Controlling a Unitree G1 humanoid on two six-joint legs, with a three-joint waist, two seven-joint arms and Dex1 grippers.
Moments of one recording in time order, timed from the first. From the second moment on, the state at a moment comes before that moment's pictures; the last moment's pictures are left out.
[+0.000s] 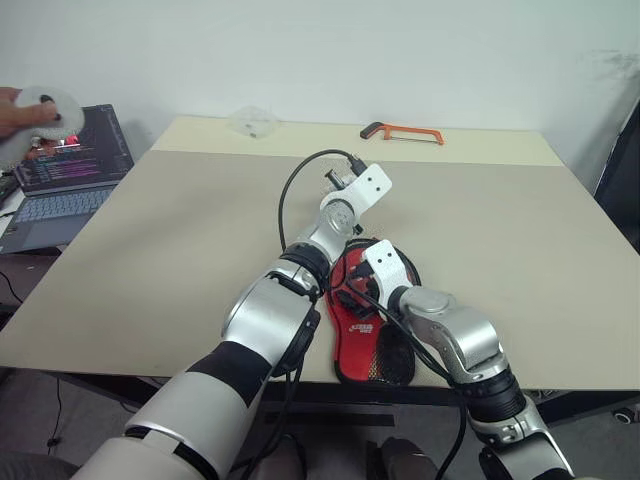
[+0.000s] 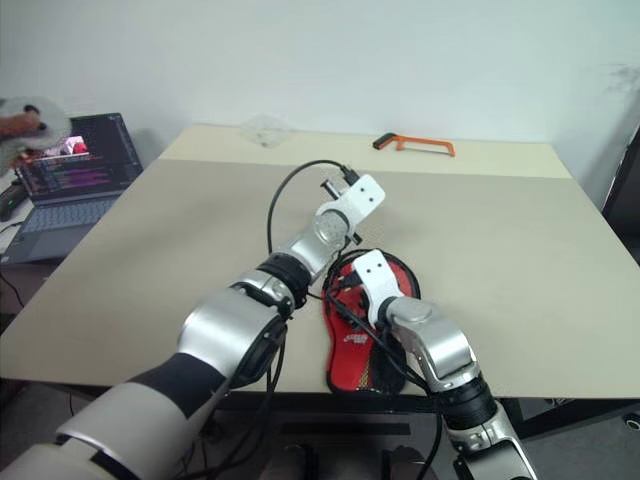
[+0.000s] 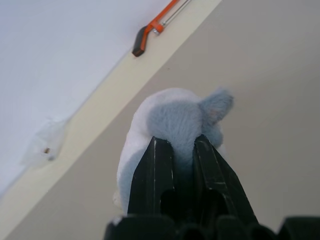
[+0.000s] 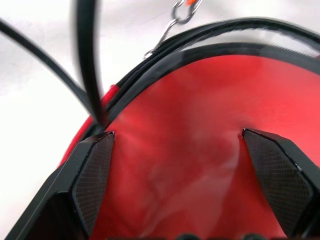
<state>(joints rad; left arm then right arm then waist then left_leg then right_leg) -1.40 0.00 -0.22 1.42 0.42 0.04 0.06 -0.51 -0.12 0.29 -0.21 0.14 1.05 0.28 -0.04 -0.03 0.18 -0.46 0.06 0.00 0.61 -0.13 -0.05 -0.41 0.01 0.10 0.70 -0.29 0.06</state>
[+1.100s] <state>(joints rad) -1.37 -0.06 -0.37 1.42 0.59 -0.11 -0.17 -0.49 -0.15 0.34 -0.25 0.14 1.07 0.31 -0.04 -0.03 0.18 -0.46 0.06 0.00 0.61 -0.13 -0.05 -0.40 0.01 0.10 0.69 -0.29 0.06</state>
